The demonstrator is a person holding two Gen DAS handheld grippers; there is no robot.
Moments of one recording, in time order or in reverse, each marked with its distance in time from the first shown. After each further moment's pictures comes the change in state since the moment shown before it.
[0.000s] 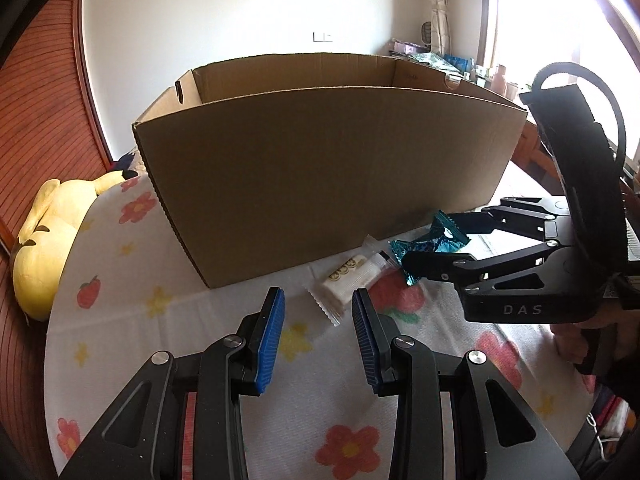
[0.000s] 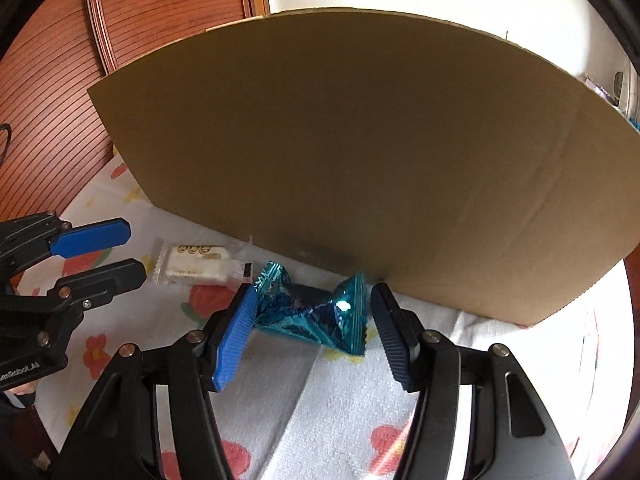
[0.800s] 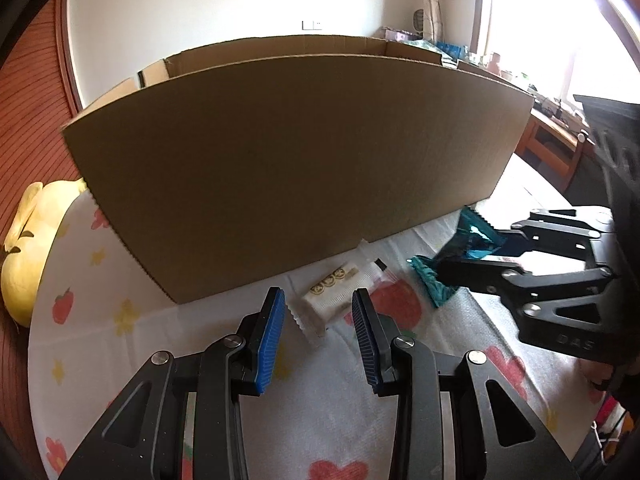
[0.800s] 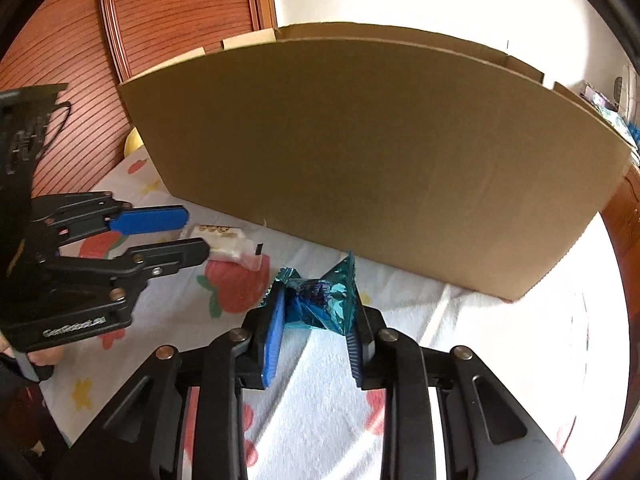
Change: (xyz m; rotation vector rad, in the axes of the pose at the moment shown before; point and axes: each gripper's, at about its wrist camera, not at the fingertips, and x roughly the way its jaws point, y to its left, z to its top) left arm 0.030 -0.004 0.015 0.026 0.049 -0.028; right arm -0.025 -0.003 -0.019 -0.005 -0.046 0.024
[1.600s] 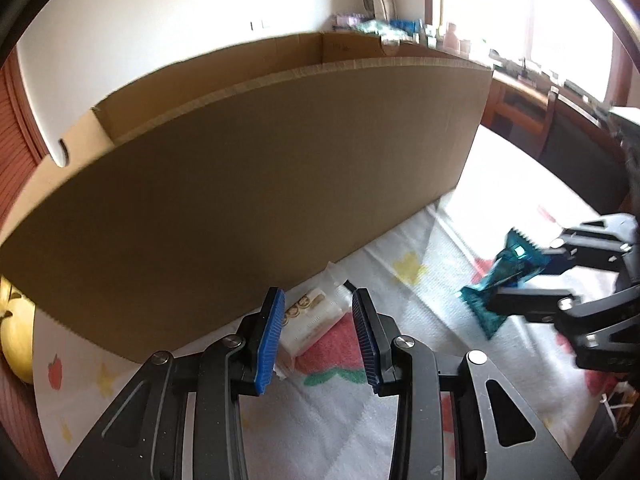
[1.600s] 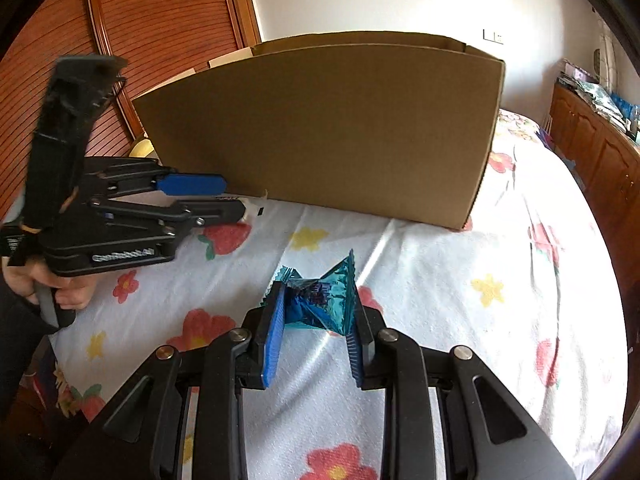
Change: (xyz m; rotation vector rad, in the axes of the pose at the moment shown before) left arm 0.029 -0.022 0.033 0.175 0.043 -0.045; right arm -0.031 -0.018 -0.033 0.088 -0.038 0.007
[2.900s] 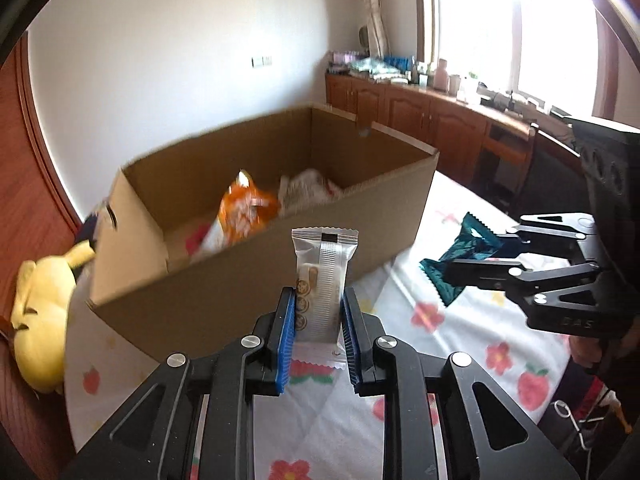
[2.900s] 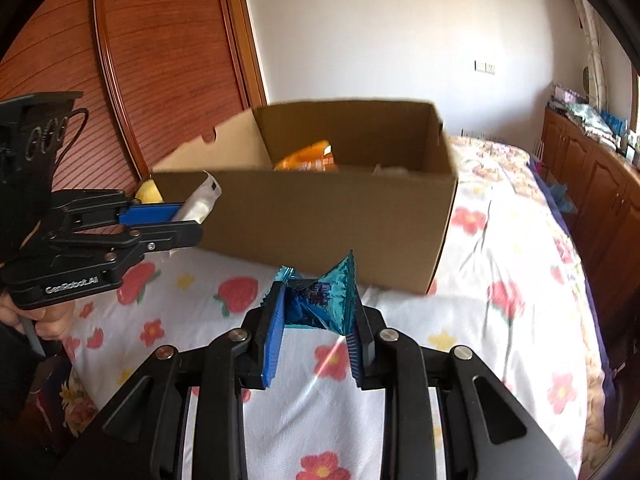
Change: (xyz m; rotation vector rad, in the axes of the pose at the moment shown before) left arm -0.096 -0.017 0.016 -0.013 -0.154 -0.015; right arm -0.058 -0.006 0.031 -0.005 -0.136 -0.008
